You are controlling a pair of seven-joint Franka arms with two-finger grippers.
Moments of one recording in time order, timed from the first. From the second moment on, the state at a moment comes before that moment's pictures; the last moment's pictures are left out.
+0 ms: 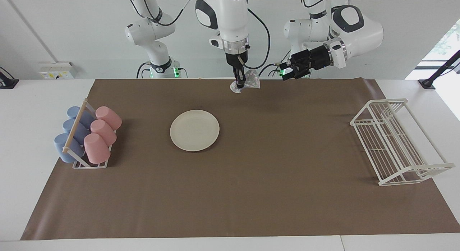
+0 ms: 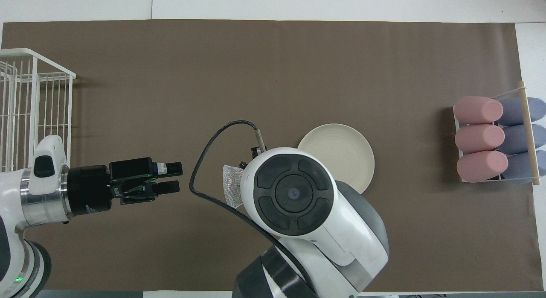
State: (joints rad) left arm -0.23 -0.42 0.03 -2.40 -1.29 1.97 0.03; right arm 0.51 0.08 0.22 -1.70 0.05 1.89 2.13
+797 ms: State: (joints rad) left arm -0.41 -0.32 0.02 -2.40 -1.38 2.11 0.12; right arm 0.51 0.08 0.22 -1.69 0.05 1.88 2.13
